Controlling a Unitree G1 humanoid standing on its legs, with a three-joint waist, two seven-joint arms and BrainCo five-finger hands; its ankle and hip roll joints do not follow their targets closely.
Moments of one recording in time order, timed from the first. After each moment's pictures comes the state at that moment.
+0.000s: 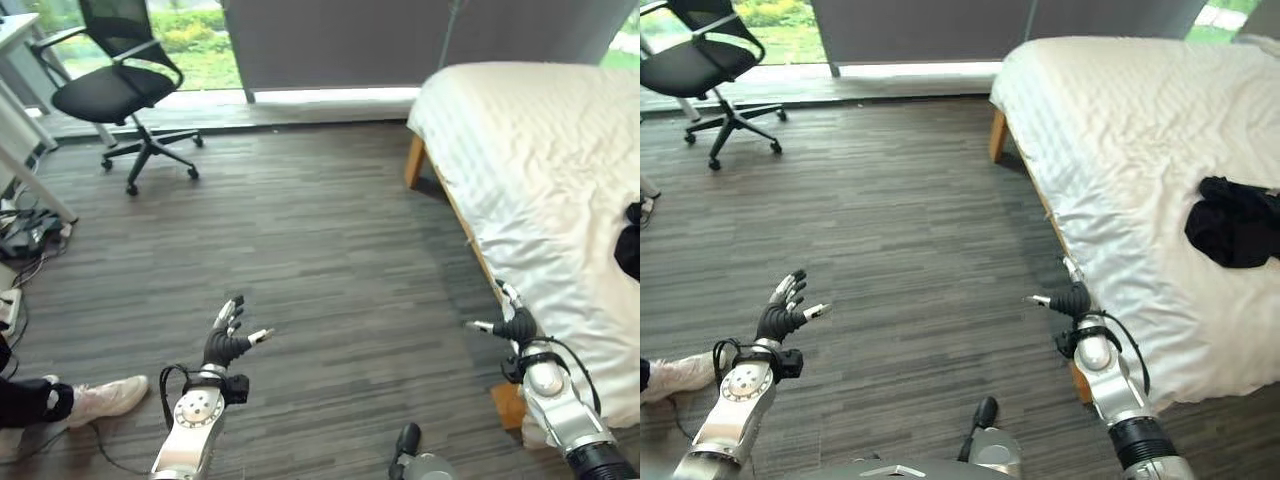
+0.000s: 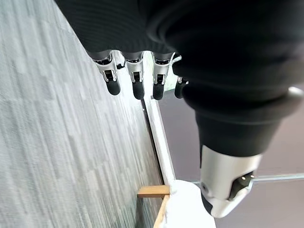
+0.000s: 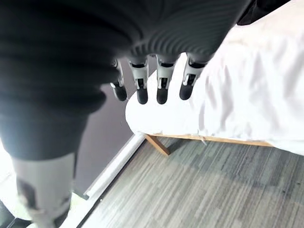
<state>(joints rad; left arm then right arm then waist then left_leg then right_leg) 0.10 0.39 0.00 0.20 -0.18 -0.11 0.12 -0.05 -0.50 0.12 0.24 -0.15 -0.03 -0.22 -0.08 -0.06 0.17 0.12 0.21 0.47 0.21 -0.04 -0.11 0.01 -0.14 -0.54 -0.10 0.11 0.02</state>
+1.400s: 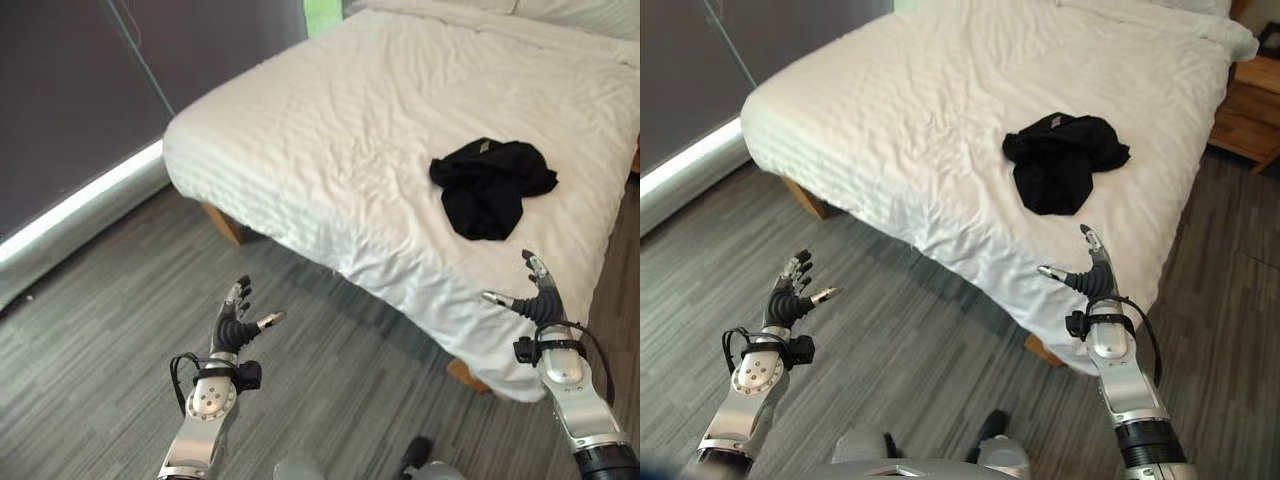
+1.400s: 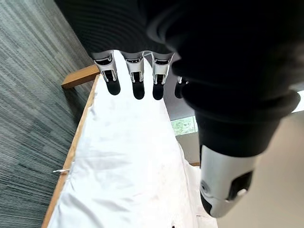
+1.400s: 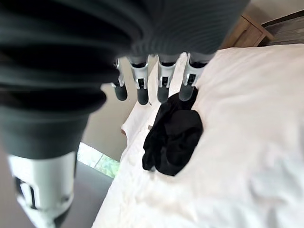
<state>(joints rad) 0.11 0.35 -0.03 0.07 -0.18 -0.12 0.16 -0.02 -0.47 -0.01 0.09 -0.08 -0.04 -0.24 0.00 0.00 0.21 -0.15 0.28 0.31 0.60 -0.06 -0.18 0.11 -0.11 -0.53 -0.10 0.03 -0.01</state>
